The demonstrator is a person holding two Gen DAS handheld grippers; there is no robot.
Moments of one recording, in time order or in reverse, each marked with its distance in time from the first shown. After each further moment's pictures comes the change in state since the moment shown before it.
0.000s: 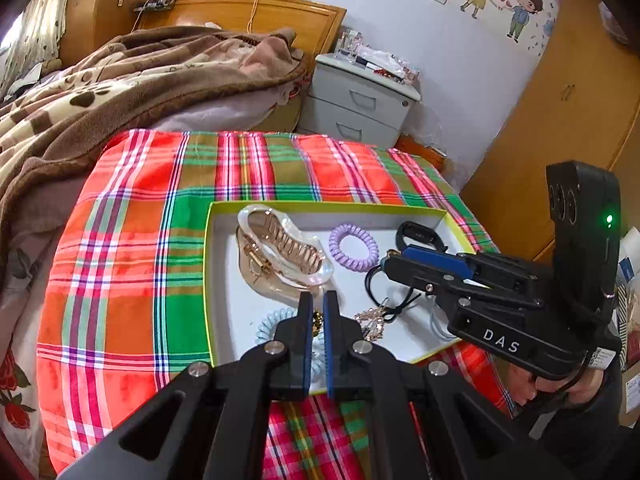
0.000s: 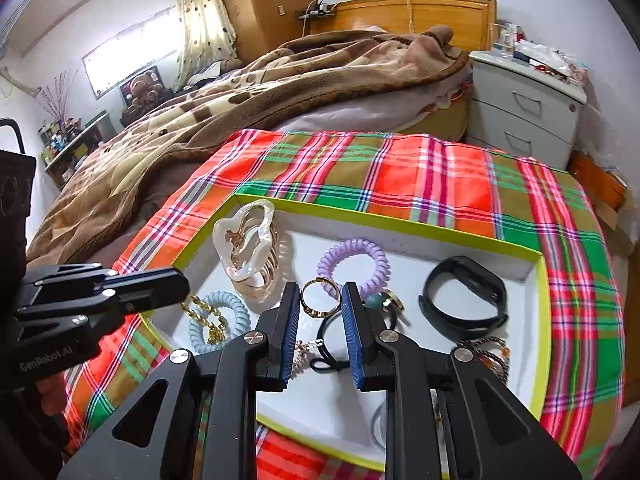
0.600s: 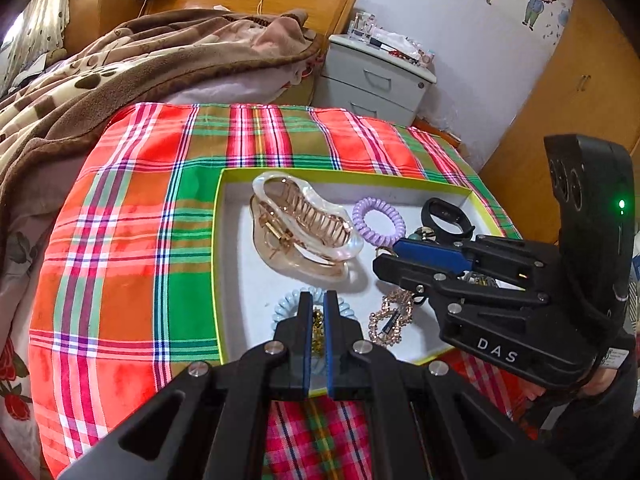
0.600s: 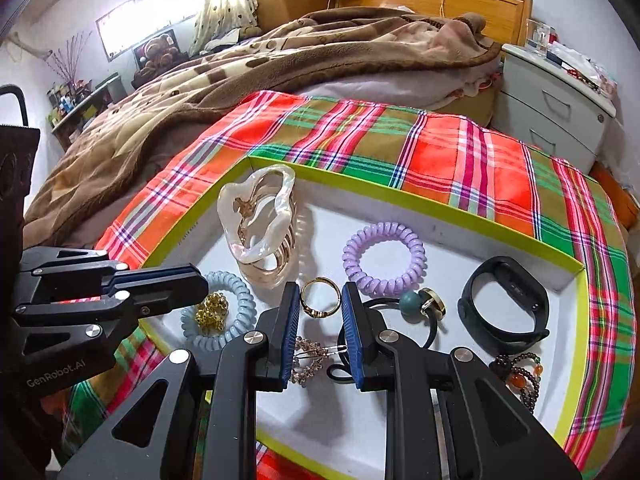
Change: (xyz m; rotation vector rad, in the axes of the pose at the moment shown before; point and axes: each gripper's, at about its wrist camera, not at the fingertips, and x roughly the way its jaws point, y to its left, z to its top) left arm 0.021 0.011 -0.010 -0.012 0.059 0.036; right arm 0.034 0.014 -0.001 -0.092 0.097 0.014
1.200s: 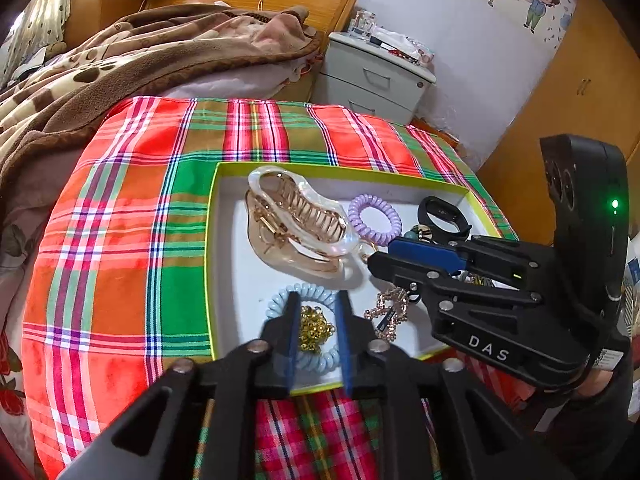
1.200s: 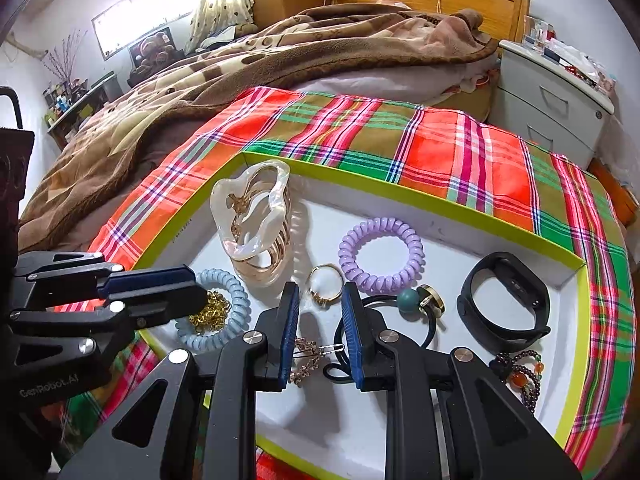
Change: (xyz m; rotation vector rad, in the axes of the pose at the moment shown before) left arm 0.001 -0.001 -0.001 -0.013 0.008 -0.014; right arm 0.003 0.000 -0.001 0.012 0.005 -0.010
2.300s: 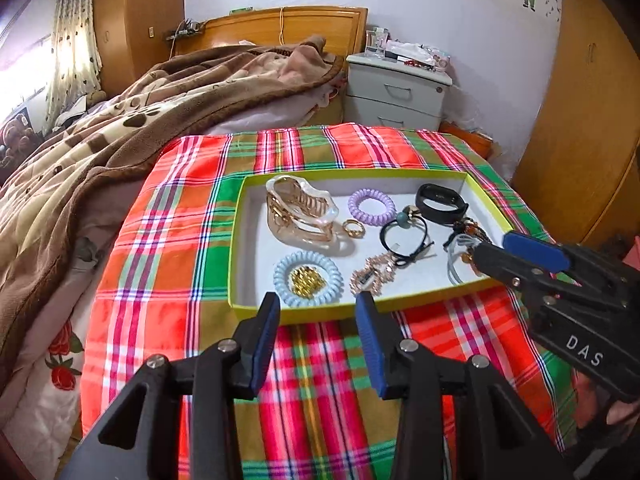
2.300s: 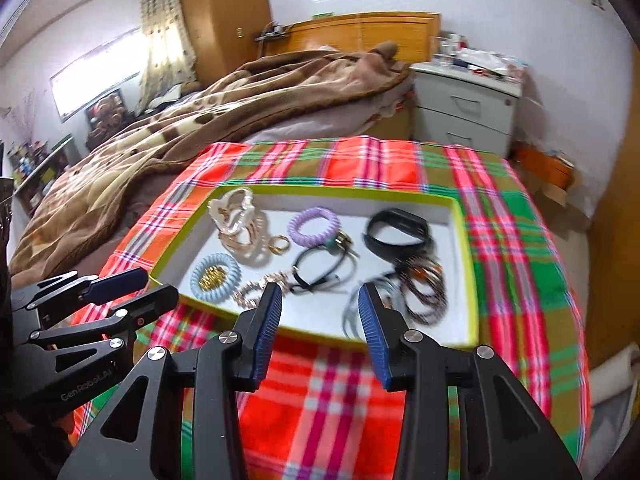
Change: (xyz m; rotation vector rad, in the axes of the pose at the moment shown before) left arm -0.050 -0.054 -0.042 0.076 -0.104 0.253; right arm -0.106 0.002 -0.066 0.184 -0.181 -0.185
